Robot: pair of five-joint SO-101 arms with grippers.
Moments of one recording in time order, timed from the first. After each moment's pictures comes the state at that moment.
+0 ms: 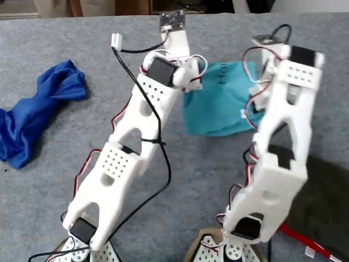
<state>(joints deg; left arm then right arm) 28.1 56.4 -92.8 95.2 22.4 15.6 24.8 -31.2 101.1 23.8</state>
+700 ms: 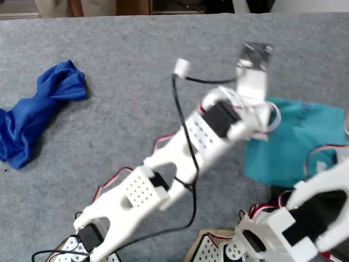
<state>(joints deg) 53.1 53.1 -92.8 90.2 22.9 57.0 -4.4 -7.0 100.4 43.6</state>
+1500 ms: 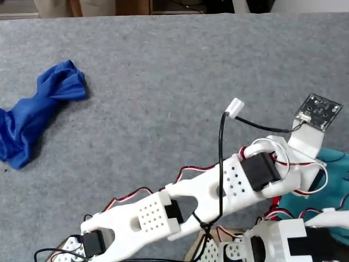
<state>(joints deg) 67.1 53.1 -88.5 81.7 22.9 84.2 -4.4 -6.5 96.9 57.1</state>
